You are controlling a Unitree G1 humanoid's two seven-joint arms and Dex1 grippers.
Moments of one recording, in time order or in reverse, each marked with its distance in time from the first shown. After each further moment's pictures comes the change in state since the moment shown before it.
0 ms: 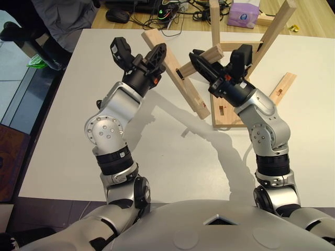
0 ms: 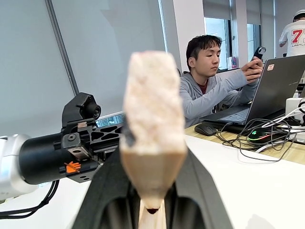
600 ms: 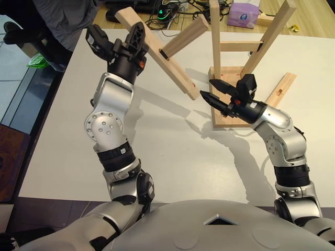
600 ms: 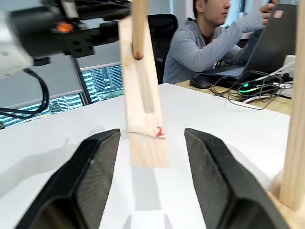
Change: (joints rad) left arm -0.048 -0.035 0.050 0.008 0.060 -0.226 0.052; right arm 0.153 -0.247 -0.002 -0.063 -0.021 0.034 0.180
